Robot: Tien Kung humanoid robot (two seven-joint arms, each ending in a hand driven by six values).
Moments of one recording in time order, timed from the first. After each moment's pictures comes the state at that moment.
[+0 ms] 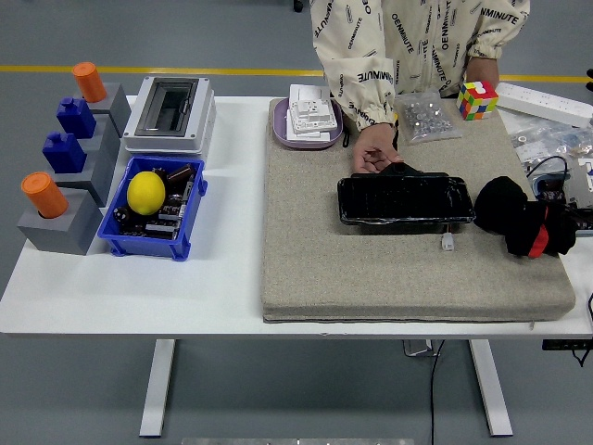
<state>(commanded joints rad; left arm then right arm) 0.01 0.16 -1.49 -0.18 1.26 0.03 0.16 0.33 -0.37 1.47 1.21 -0.85 -0.07 0.29</state>
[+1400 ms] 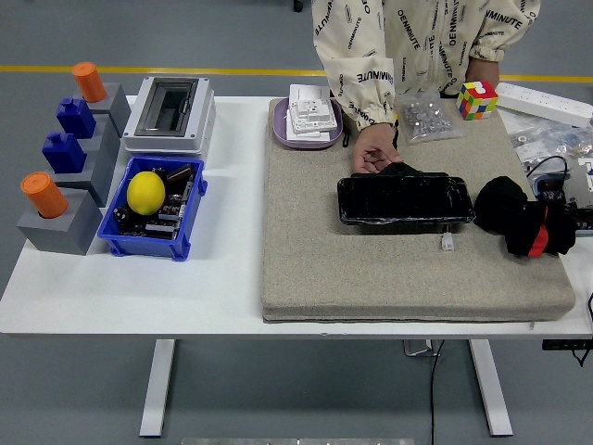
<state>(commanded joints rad) 0.01 0.15 -1.50 -0.18 1.27 0.03 0.16 0.33 -0.37 1.50 1.18 -0.53 -0.04 0.29</state>
